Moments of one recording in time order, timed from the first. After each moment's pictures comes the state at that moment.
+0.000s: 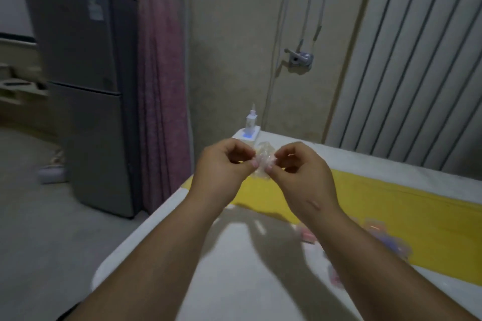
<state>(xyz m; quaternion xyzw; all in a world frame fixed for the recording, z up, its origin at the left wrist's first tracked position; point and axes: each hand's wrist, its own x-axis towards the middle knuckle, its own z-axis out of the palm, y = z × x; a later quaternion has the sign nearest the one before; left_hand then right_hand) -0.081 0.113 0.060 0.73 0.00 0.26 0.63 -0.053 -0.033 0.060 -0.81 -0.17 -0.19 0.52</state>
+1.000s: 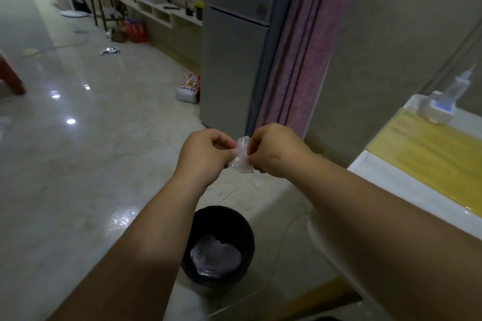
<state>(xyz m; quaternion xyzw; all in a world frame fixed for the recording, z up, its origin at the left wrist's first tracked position) -0.208 0.398 -0.070 0.71 0.33 0.27 0.55 -0.111 0.300 -0.014 -0.90 -0.39 0.14 0.15</state>
